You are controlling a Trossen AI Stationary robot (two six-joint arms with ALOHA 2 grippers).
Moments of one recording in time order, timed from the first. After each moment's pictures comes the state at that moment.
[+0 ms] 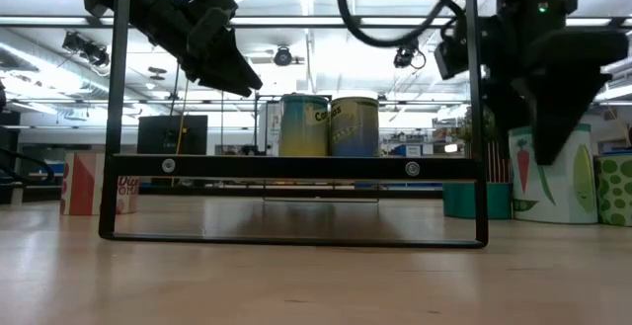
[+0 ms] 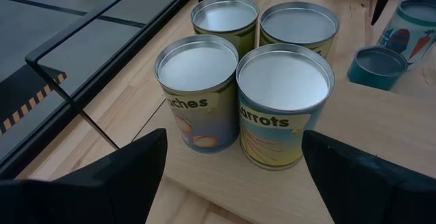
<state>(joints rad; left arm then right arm) 0.04 1.17 0.63 0.00 -0.40 -0.13 0.29 1.63 1.07 -0.99 0.13 0.51</state>
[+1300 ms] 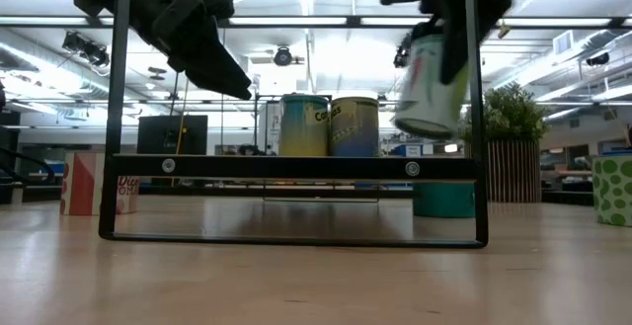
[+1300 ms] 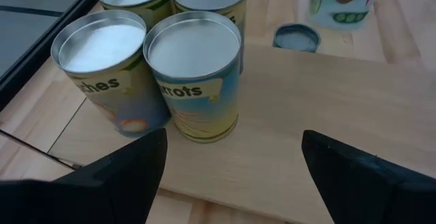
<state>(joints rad) -0.01 1.17 0.63 -0.05 -0.22 -0.10 0.21 1.64 1.33 -0.97 0.10 0.23</state>
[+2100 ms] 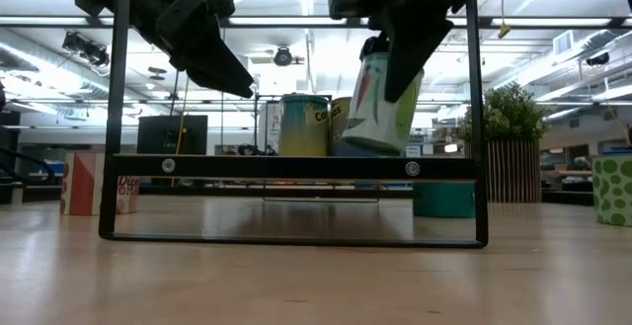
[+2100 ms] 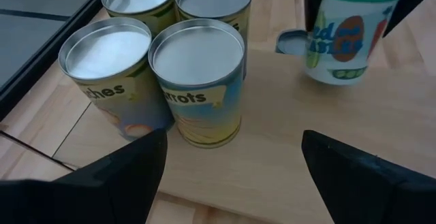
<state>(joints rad) -0.01 1.17 0.63 -0.04 -0.24 -0.09 0.16 1.83 1.51 -0.95 0.05 0.10</state>
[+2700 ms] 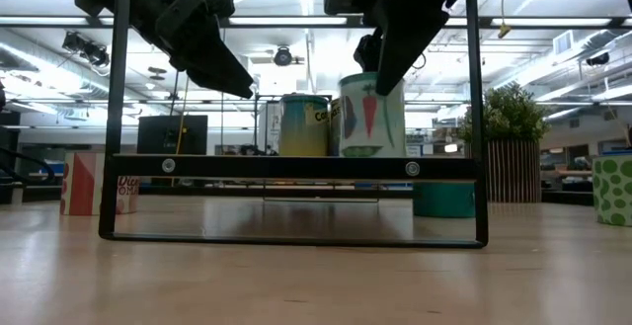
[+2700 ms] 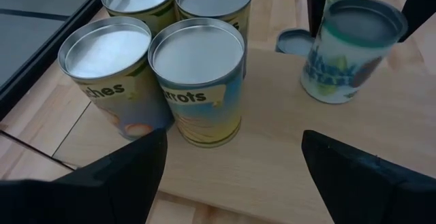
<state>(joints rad) -0.01 1.17 0.63 -0.04 -0.24 -0.09 0.16 1.83 1.50 -0.89 0.03 0.10</state>
